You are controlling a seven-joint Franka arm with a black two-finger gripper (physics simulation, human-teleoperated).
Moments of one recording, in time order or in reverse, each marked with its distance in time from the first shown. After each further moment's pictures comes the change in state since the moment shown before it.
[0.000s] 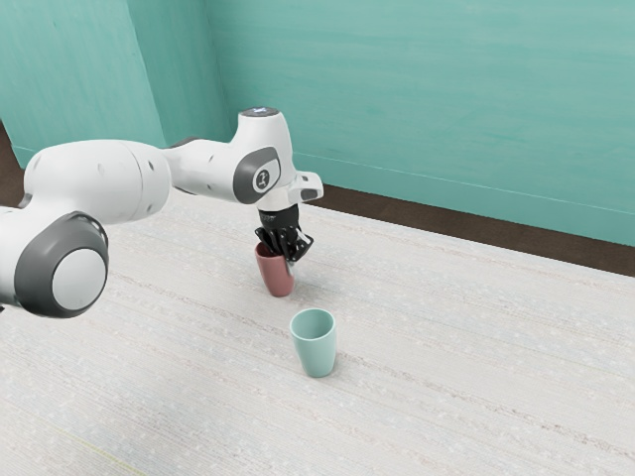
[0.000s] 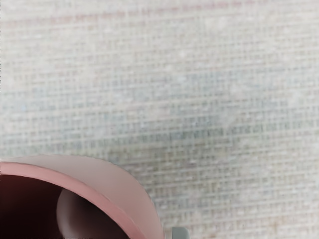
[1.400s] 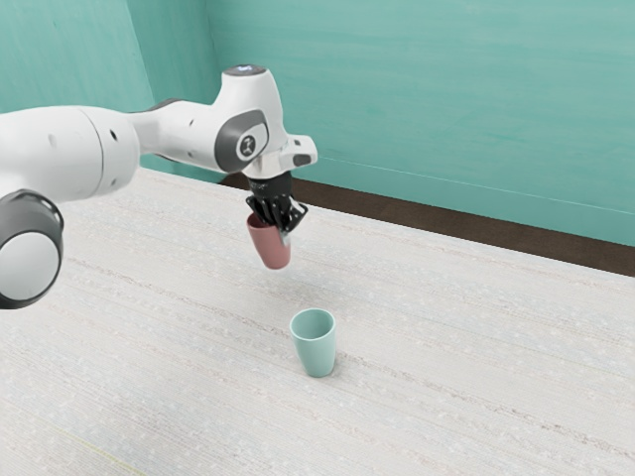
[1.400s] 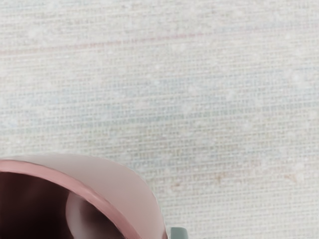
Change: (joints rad) arm -0.036 -0.237 0.008 -0.164 0.014 -0.003 -0.031
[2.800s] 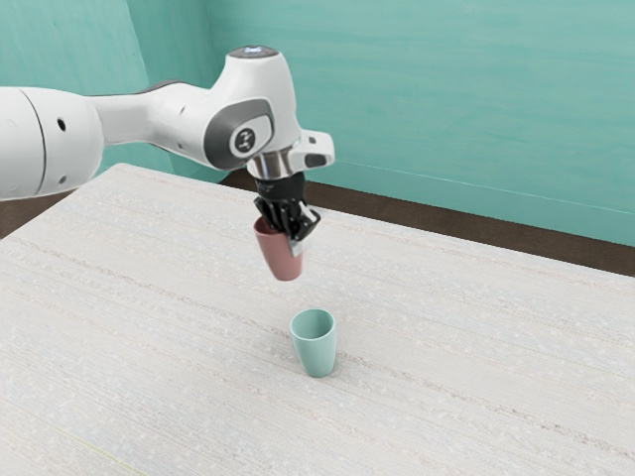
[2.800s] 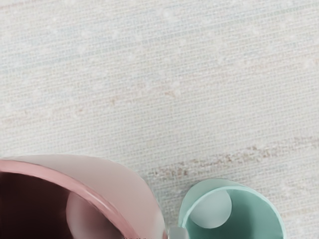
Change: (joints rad) arm -0.126 -0.283 -0.008 -0.262 0.000 -0.033 -0.021
